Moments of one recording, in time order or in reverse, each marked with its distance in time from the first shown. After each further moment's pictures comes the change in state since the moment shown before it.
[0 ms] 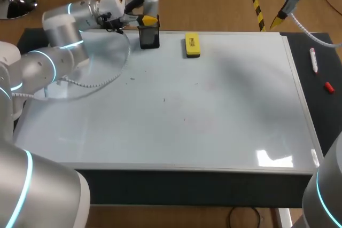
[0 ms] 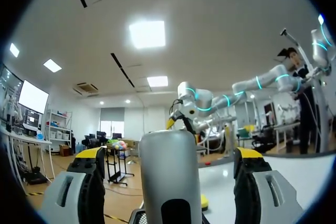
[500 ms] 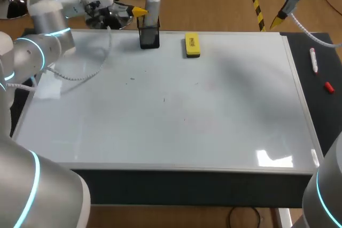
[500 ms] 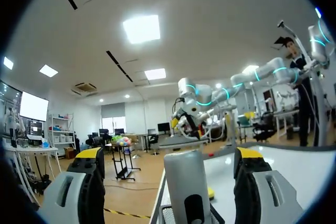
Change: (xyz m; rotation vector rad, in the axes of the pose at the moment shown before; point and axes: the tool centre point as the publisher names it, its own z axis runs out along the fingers) left arm -0.018 -0.035 -0.027 -0.089 0.006 0.079; right arm 0.000 0.000 0.000 0.000 0.000 0.000
